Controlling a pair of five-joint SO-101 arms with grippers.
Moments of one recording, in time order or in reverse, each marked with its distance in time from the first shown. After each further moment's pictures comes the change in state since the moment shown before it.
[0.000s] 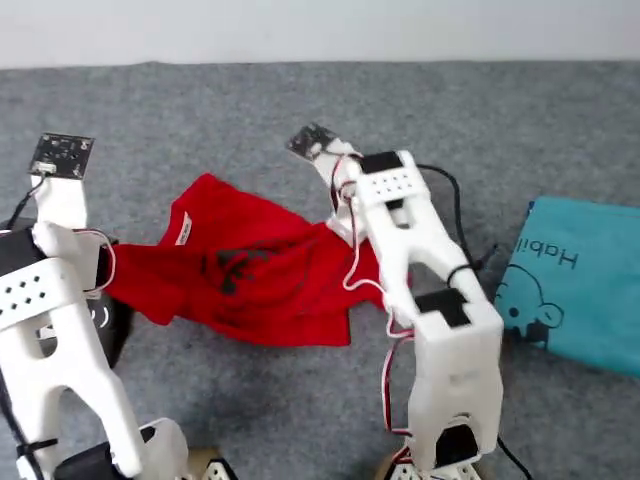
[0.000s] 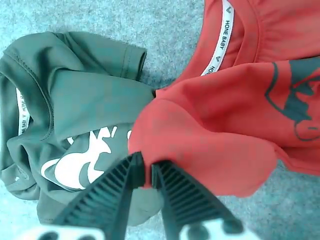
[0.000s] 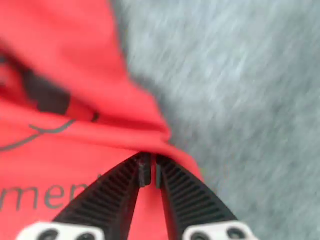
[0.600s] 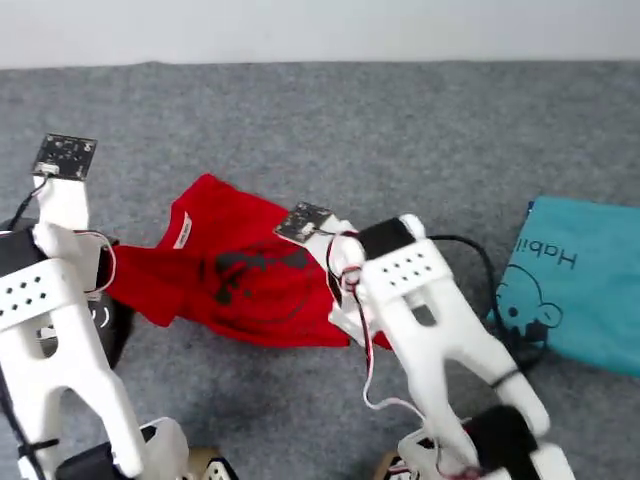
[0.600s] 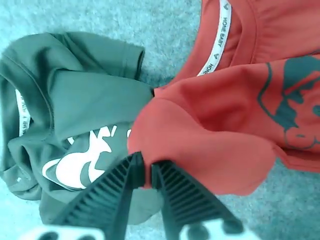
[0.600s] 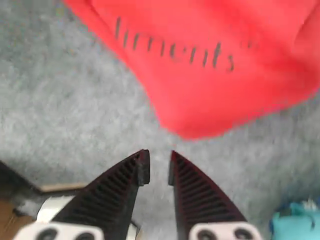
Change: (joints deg) left arm 0.0 -0.2 0.0 0.5 -1.0; right arm -10.1 -45.4 44.0 16.1 -8.0
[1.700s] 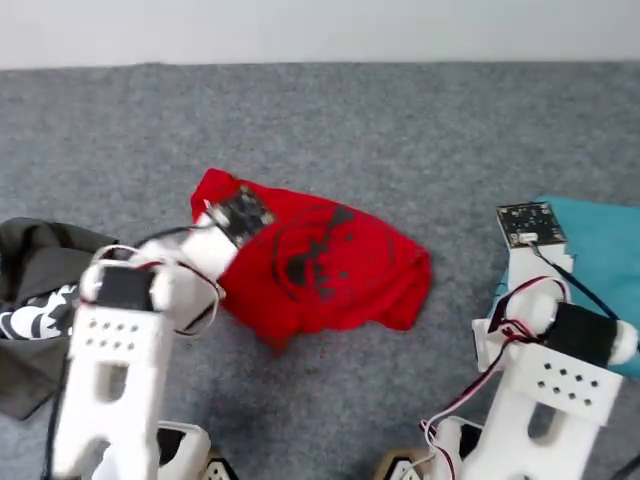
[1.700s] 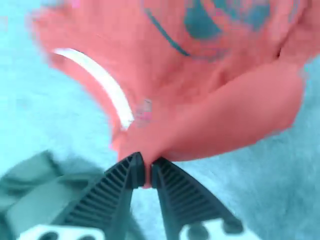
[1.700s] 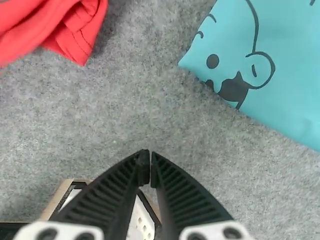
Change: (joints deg) left arm 30.6 -16.7 13.8 -1.4 -11.5; right arm 47.0 -38.1 9.7 13.7 0.4
